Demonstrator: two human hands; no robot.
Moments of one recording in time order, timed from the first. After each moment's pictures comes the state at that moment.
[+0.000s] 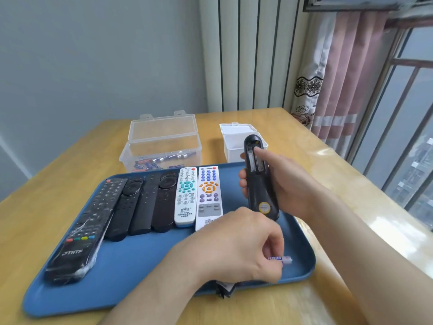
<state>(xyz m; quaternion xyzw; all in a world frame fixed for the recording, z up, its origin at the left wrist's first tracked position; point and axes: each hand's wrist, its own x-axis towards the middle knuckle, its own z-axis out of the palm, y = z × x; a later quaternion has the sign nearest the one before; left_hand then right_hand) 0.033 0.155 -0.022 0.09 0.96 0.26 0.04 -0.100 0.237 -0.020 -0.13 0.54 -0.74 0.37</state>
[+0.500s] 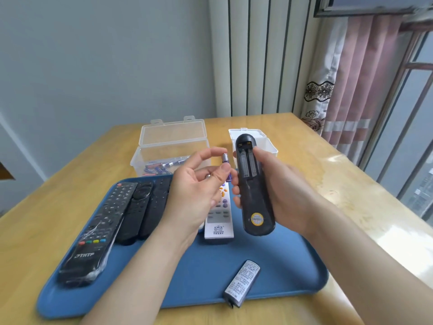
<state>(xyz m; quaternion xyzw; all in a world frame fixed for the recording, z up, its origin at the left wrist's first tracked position) 0.019 0.108 -0.013 -0.09 0.64 0.70 -0.29 -0.079 0.219 -0.014 -0.15 0.50 -0.75 0.40</state>
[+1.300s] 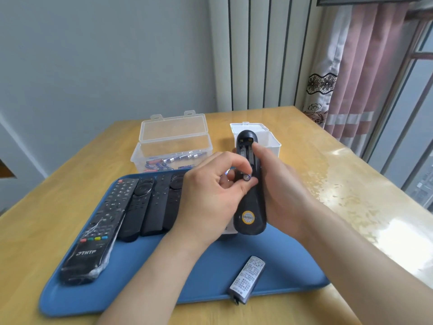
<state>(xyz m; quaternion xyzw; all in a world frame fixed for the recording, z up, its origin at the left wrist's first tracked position) 0.018 0.121 -0.018 -0.03 0.80 0.44 -0.39 -0.061 0.209 -0.014 -0.12 0.49 -0.79 0.35</state>
